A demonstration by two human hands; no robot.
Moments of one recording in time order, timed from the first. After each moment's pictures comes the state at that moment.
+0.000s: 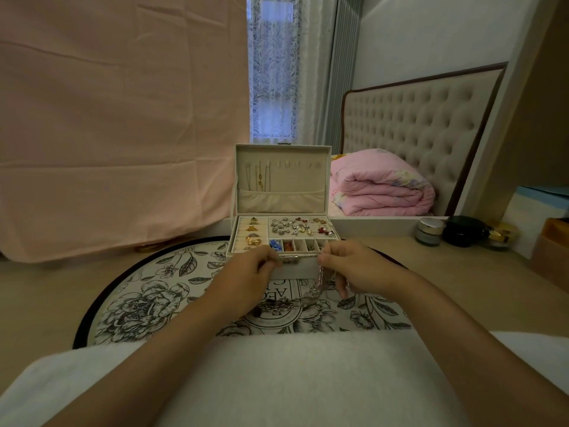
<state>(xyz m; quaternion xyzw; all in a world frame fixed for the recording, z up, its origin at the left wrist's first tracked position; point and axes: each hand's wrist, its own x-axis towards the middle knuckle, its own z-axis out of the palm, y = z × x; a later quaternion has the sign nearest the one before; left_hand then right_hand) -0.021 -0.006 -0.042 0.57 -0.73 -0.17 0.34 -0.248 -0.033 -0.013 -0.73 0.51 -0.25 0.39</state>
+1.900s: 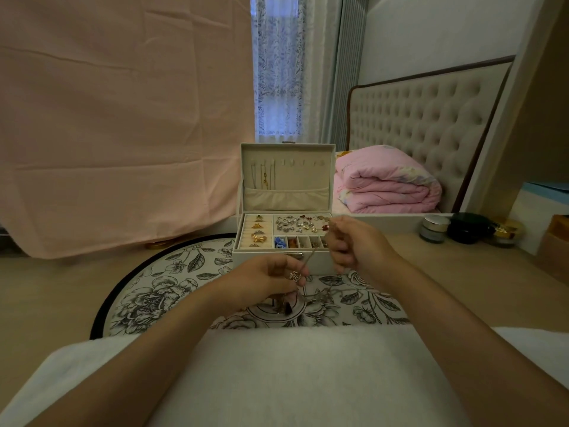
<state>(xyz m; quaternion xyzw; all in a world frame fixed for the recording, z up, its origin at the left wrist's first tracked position) -0.023 0.007 -0.025 0.46 -0.68 -0.48 0.30 -0.235 -0.032 0.000 -0.58 0.39 -0.44 0.56</state>
